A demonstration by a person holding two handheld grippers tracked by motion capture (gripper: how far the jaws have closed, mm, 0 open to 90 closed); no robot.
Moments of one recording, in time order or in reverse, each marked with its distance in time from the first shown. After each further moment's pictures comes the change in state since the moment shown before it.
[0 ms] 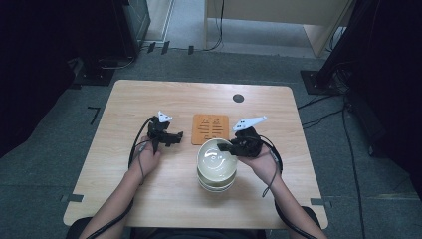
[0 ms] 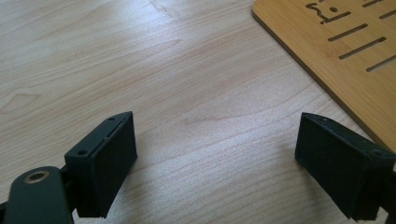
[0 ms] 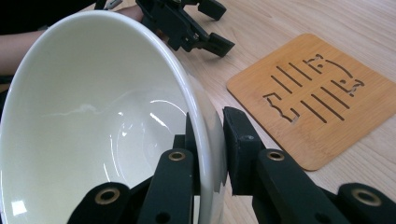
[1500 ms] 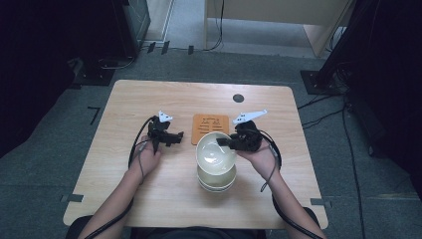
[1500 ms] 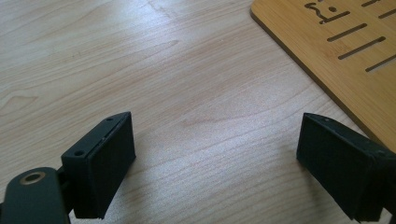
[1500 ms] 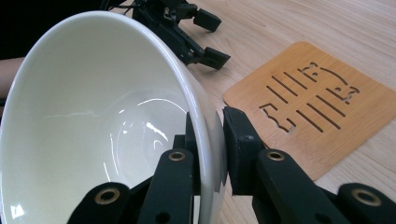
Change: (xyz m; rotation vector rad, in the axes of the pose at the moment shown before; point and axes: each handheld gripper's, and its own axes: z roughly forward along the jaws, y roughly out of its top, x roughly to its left) left arm 0.000 0.001 0.001 0.003 -0.004 0.005; right arm -0.008 0.013 0.000 -0.016 0.003 0.050
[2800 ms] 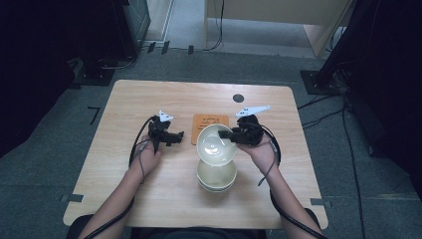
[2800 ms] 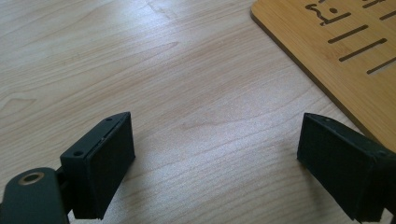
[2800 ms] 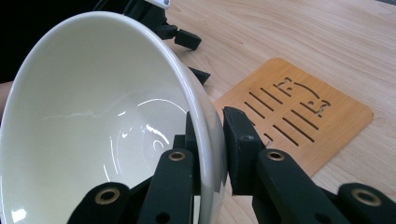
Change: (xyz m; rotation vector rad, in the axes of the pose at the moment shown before) left arm 0.000 0.001 0.002 0.001 0.001 -0.001; right arm -0.013 0.009 0.000 -0.048 -0.037 0.032
